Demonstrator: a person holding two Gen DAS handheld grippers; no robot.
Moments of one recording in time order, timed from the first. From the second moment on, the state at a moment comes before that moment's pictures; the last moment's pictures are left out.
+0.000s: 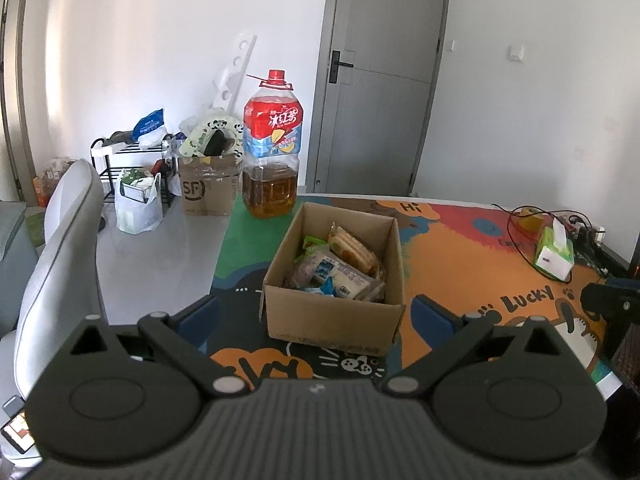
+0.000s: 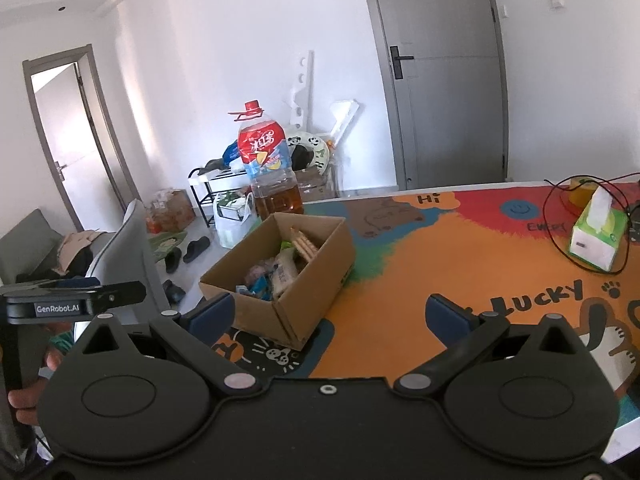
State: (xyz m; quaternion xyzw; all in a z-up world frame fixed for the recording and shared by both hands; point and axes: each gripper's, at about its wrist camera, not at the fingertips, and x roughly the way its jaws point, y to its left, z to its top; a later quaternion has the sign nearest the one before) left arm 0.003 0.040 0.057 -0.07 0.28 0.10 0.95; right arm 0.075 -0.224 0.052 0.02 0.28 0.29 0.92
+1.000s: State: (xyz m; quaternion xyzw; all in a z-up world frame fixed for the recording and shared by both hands) left arm 0.005 0.036 0.049 -0.06 0.29 0.08 0.95; right arm 0.077 -0.215 0.044 0.00 0.28 0.28 0.92
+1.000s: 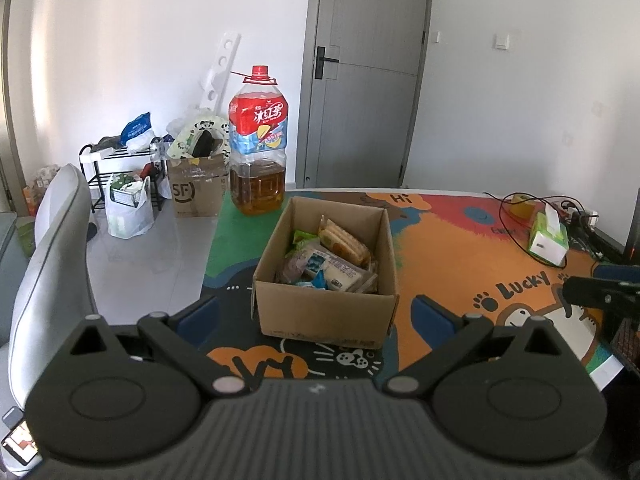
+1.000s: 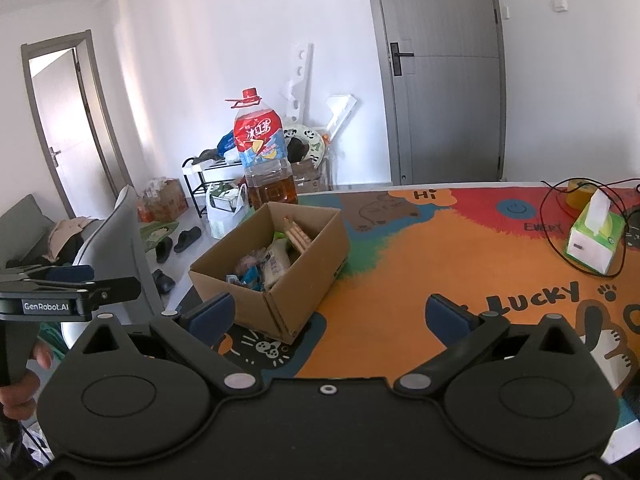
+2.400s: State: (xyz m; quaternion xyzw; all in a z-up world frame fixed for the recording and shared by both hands) left arm 0.007 0.037 0.044 -0.07 0.29 0.08 0.95; right arm 0.076 -0.212 0.041 -0.01 0.29 0.27 0.92
